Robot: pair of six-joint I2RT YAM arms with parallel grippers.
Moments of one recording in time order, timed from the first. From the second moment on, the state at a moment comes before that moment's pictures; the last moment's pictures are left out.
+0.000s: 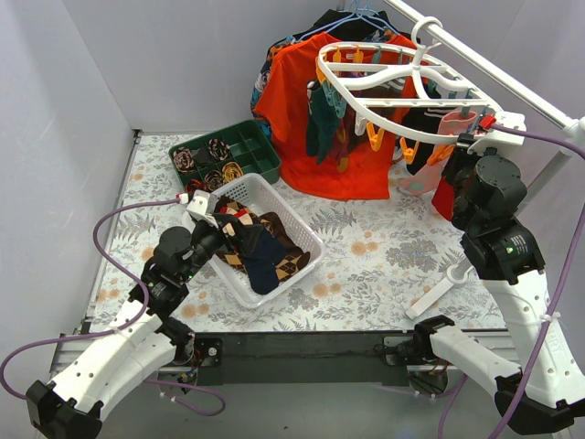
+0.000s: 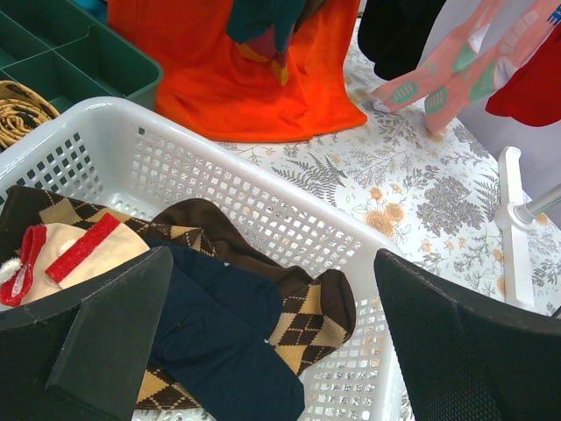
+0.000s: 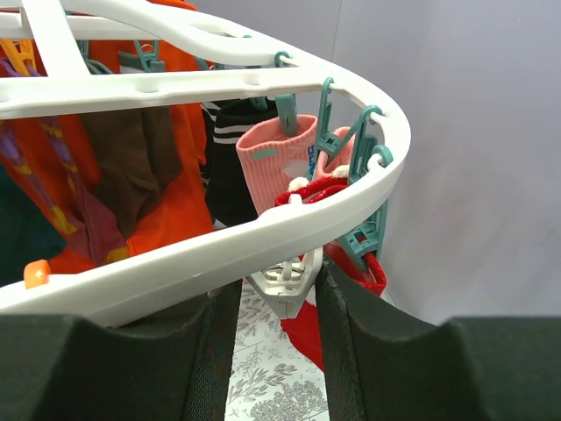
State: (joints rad) left arm -0.55 0.63 0.54 0.00 0.02 -0.32; right arm 0.39 0.88 1.31 -0.46 0.65 0.00
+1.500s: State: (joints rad) left arm -0.55 0.98 0.67 -0.15 0.03 -0.39; right arm 0.39 0.85 1.31 -0.48 0.55 0.08
